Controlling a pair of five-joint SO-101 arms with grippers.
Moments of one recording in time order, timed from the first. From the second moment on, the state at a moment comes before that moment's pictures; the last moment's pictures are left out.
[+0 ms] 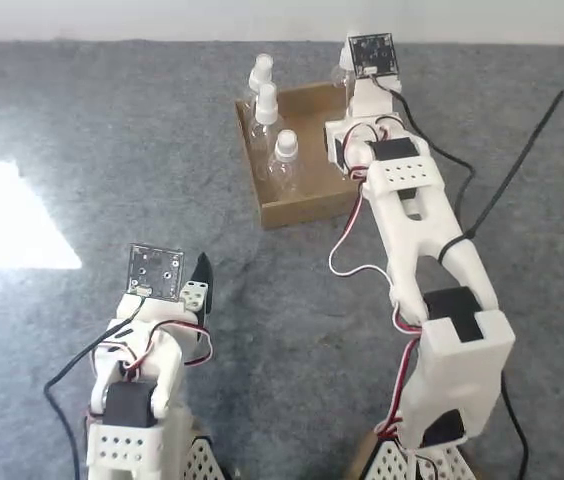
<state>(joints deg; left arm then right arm) -1.8 -103.5 97.3 51.7 -0.8 -14.7 21.6 -4.3 35.9 -2.5</state>
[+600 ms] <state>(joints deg) -1.8 -103.5 97.3 51.7 -0.8 -14.6 23.5 -6.4 35.8 -2.7</state>
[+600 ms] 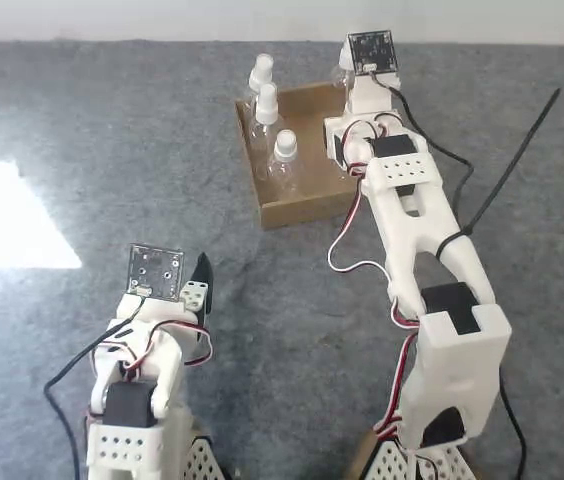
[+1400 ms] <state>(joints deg) -1.8 -103.5 97.3 51.7 -0.8 -14.6 24.7 -6.3 36.0 -2.7</state>
